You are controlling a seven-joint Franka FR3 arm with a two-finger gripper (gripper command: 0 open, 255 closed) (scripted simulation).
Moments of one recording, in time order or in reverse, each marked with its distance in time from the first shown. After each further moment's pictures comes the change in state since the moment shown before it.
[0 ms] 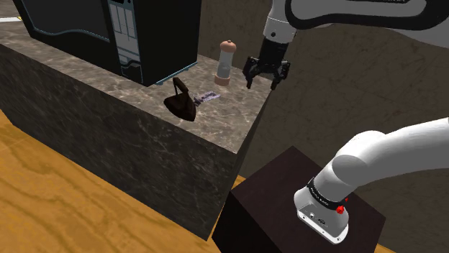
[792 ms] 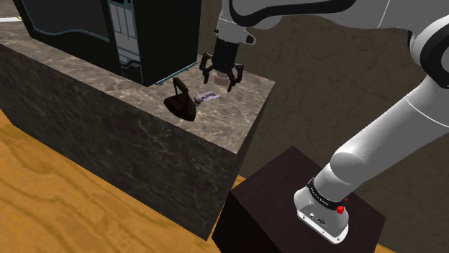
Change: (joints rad) arm -0.073 0.442 0.183 0.304 0.062 0.143 0.642
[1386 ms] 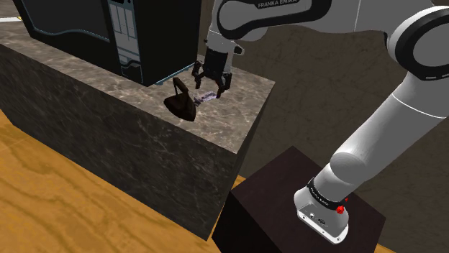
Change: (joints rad) arm 0.000 0.130 0.017 0.026 -0.018 0.108 0.140
